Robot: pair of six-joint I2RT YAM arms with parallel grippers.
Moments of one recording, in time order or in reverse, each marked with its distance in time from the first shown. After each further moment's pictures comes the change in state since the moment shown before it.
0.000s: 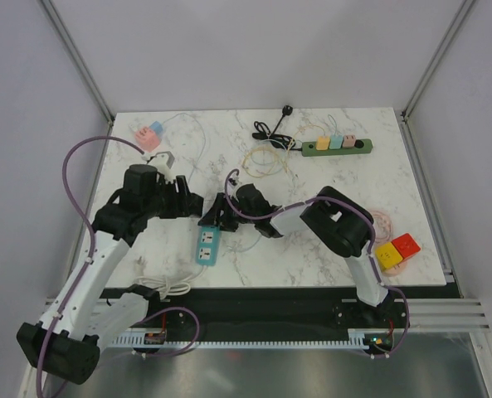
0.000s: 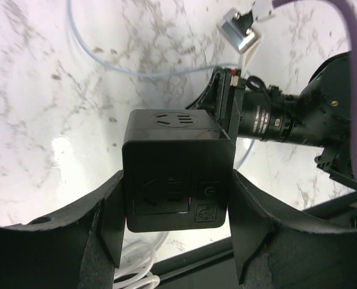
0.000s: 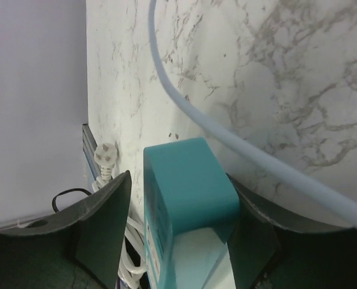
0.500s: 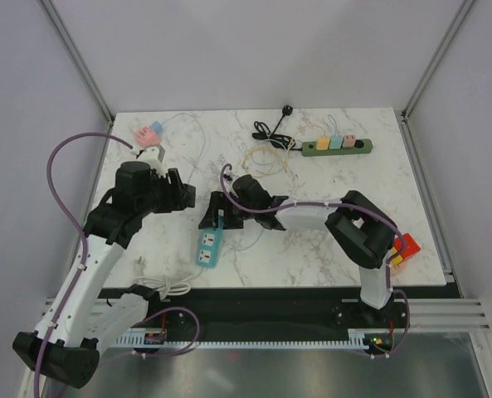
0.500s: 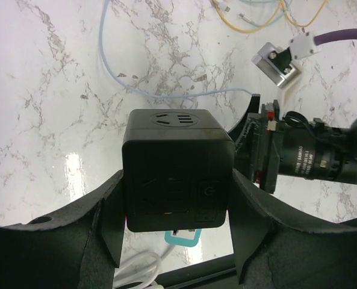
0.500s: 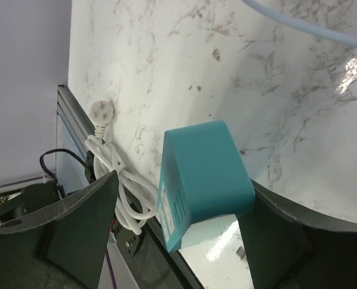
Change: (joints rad) left arm 0.002 -0.048 0.073 -0.013 -0.116 -0.003; right arm 0.019 -0.182 0.075 -0.406 -0.006 -0.199
